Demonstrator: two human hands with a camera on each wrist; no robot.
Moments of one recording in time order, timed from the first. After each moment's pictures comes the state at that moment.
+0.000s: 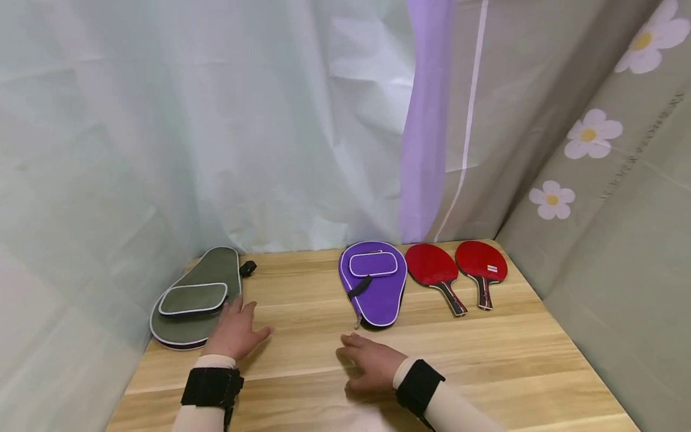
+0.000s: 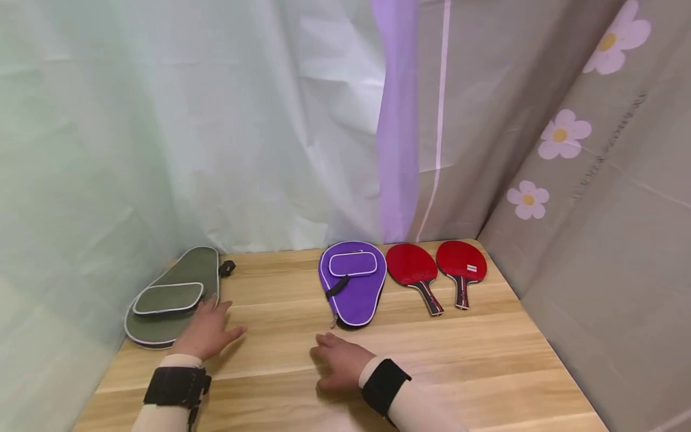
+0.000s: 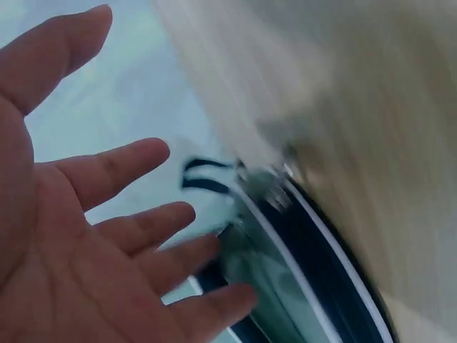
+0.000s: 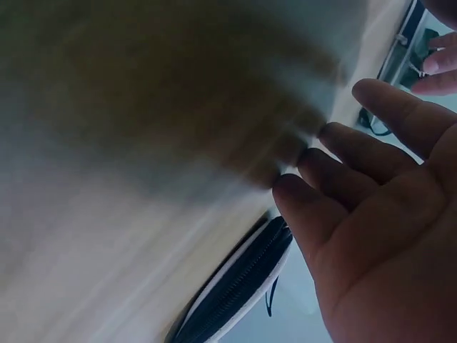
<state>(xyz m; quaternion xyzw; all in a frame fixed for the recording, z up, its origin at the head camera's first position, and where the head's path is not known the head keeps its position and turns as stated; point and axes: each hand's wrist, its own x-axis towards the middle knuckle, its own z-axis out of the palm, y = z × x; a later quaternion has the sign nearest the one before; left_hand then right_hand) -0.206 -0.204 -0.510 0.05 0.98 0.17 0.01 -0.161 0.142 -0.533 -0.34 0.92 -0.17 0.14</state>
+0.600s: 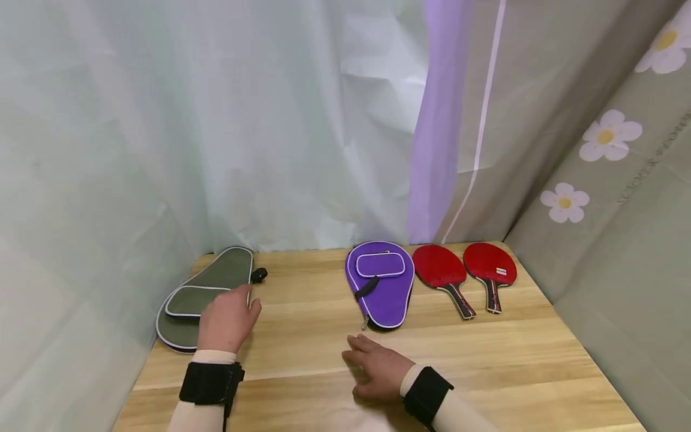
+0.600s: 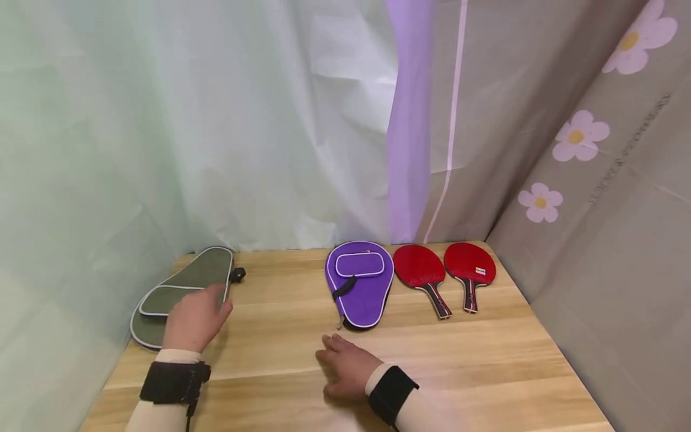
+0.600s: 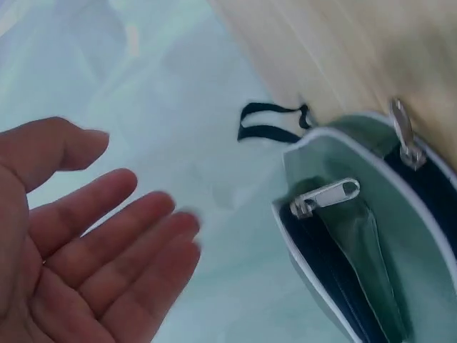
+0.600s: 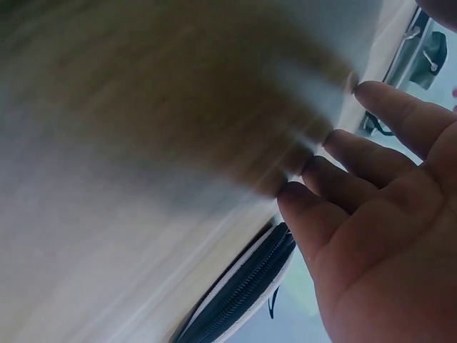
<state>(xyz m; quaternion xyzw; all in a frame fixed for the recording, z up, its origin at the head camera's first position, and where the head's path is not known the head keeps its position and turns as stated) -0.204 -0.217 -0.476 0.04 0.97 0.16 -0.16 -0.152 0.137 -0.536 -0.31 0.93 -0.14 0.15</state>
